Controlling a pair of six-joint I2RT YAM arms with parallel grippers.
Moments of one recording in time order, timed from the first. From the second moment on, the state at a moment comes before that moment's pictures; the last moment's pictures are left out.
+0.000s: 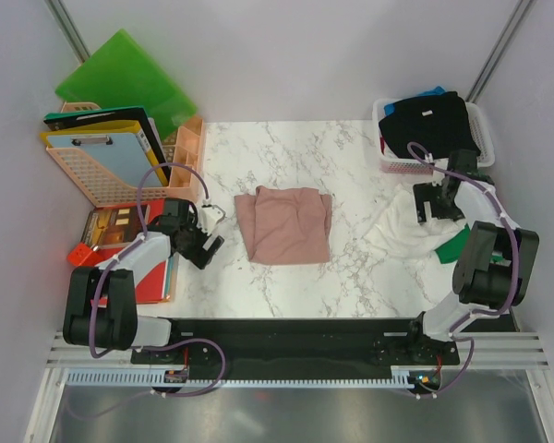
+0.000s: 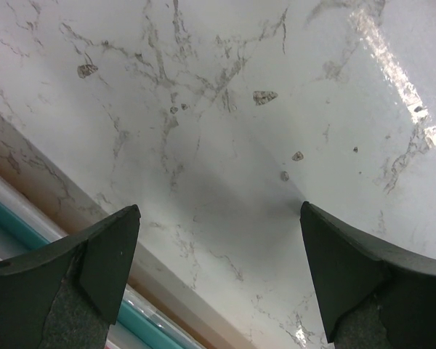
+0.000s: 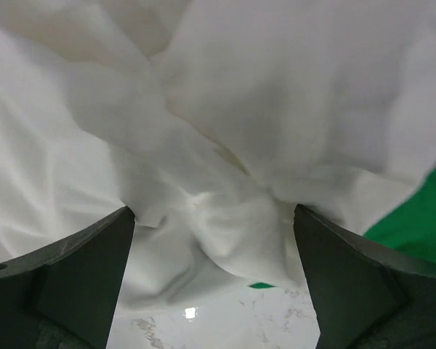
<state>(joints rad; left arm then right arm) -0.11 1.36 0.65 -0.37 0.16 0.59 -0.23 1.66 1.18 -0.65 0.03 -0.29</state>
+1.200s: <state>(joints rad) -0.11 1.37 0.66 -0.36 0.17 0.58 -0.54 1.58 1.21 -0.81 -0.21 -0.47</state>
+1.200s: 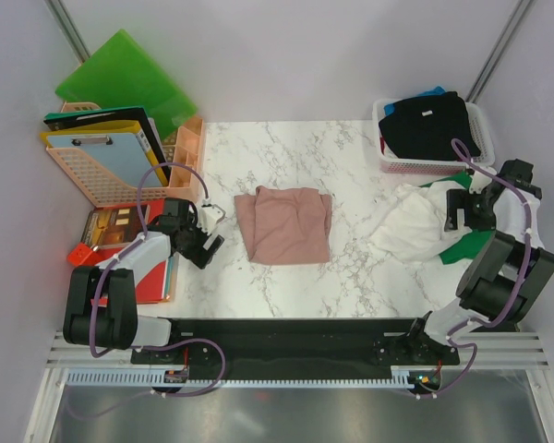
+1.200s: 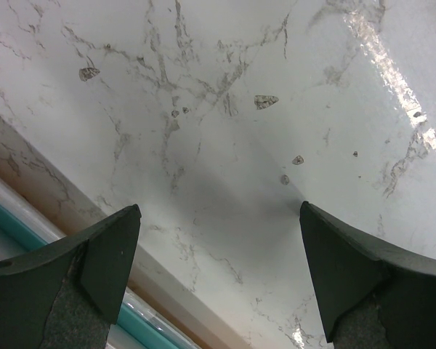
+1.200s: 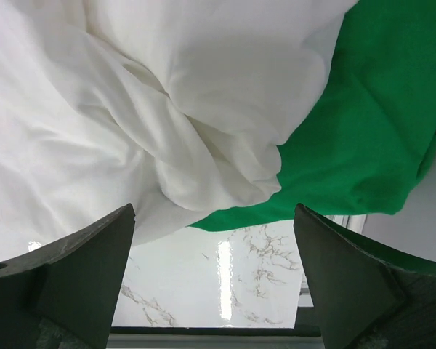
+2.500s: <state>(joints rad) -0.11 1.27 0.58 -0.36 0.16 0.58 -0.34 1.55 1.50 -0.91 -0.31 -0.35</state>
